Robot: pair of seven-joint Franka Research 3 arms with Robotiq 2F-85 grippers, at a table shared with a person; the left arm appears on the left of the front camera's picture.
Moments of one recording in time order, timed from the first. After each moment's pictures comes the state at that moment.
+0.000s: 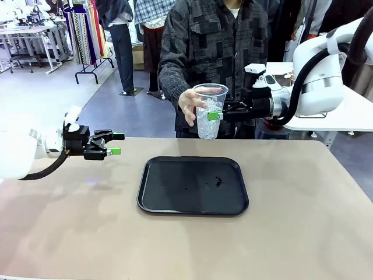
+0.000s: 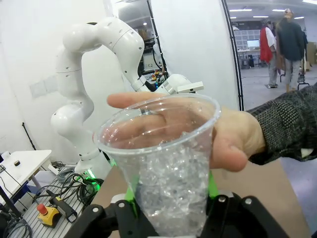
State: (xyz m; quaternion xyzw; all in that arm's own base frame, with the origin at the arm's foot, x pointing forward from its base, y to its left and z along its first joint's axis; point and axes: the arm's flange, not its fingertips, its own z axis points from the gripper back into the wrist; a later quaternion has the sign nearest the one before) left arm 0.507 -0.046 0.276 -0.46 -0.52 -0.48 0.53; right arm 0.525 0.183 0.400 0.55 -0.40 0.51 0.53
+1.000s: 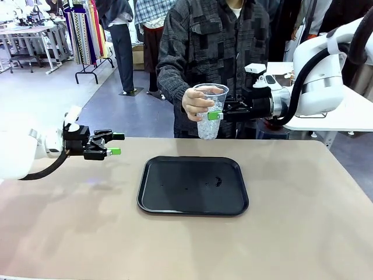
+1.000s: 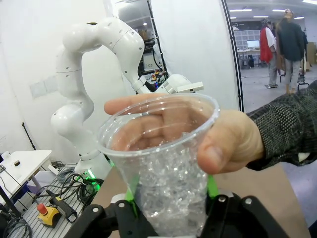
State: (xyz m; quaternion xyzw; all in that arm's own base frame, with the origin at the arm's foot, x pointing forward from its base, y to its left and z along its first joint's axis) left arm 0.507 -0.046 0.276 -0.46 -0.52 -0.48 0.53; right arm 0.525 0.182 0.401 0.55 -0.40 0.51 0.52
